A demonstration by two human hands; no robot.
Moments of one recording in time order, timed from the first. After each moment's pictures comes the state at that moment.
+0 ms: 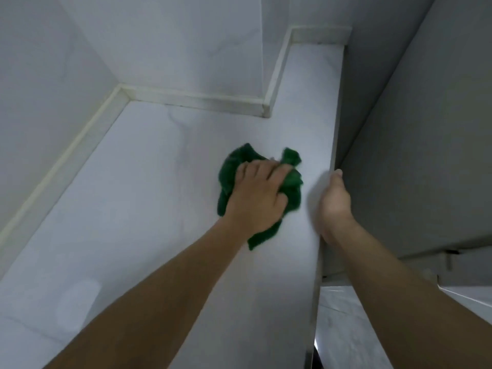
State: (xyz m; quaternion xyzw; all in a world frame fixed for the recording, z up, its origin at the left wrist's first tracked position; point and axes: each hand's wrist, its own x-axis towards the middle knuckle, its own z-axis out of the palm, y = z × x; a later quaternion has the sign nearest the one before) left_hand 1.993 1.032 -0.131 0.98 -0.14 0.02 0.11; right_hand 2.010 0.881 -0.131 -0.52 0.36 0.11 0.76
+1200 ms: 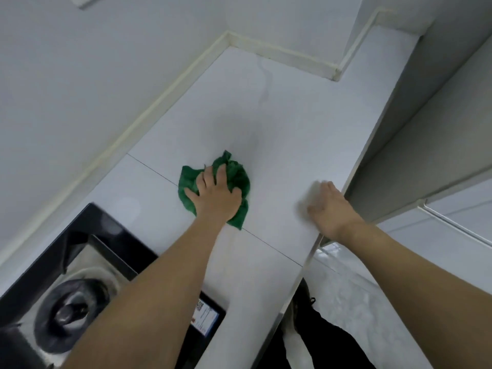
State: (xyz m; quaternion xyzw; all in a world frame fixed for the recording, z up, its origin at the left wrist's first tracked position) left_hand 1.741 1.130 -0.101 0.93 0.33 -0.12 0.12; right_hand 1.810 0.888 -0.071 -0.92 -0.12 0.31 0.20
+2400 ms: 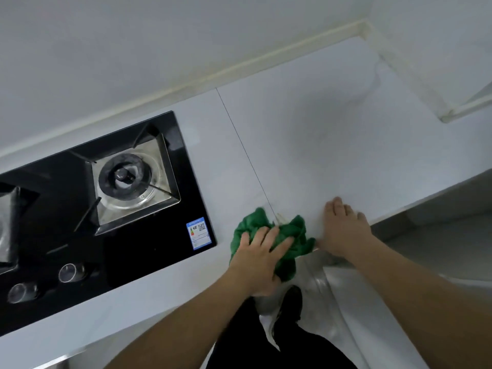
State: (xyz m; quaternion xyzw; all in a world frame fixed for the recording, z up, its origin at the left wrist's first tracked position) left_hand 1.610 0.948 -0.090 0.95 0.23 -0.20 0.11; right_hand 1.820 0.894 -0.061 -0.81 -0.47 0.27 -0.21
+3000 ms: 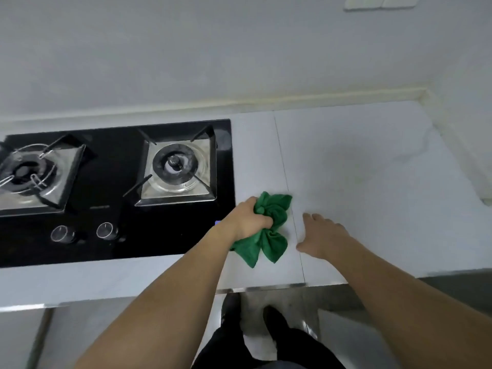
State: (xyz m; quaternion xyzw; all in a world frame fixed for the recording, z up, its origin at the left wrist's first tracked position) left_hand 1.588 1.053 -0.016 0.59 0.56 0.00 0.58; right_hand 1.768 0.977 -0.013 -0.74 -0.58 0.28 -0.19
